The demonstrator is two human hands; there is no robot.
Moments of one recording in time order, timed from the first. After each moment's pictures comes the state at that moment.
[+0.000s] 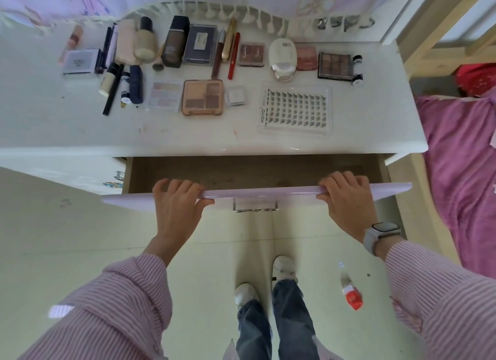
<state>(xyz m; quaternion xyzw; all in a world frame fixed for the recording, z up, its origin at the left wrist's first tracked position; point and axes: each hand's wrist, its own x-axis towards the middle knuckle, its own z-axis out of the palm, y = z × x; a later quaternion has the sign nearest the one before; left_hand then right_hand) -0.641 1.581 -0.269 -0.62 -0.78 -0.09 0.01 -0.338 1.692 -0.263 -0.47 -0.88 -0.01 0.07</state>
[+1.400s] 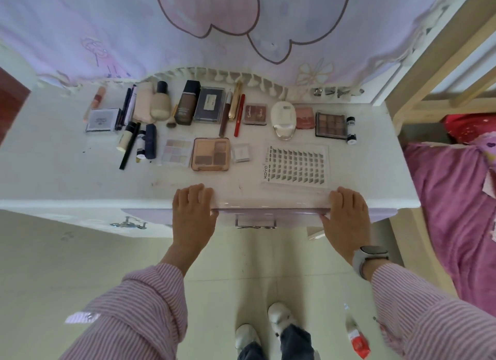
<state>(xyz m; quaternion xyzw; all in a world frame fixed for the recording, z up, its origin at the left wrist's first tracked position) -0.654 1.658 -0.239 -0.62 -0.78 -0.07 -0.03 -0.373 1.743 -0.234 -0.58 -0.81 0.04 0.01</state>
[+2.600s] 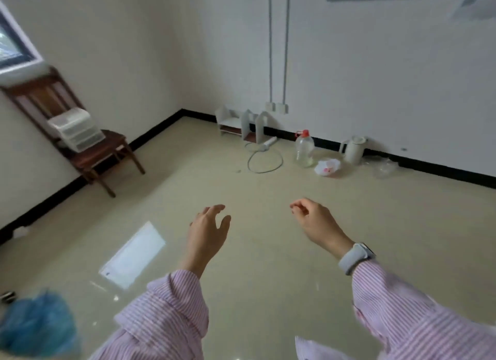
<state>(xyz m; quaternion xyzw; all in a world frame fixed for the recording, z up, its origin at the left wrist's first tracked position) -0.216 0.890 -0.016 0.42 -0.84 -0.26 0.21 -0.399 1.029 -0.007 0.38 -0.83 0.37 -0.19</state>
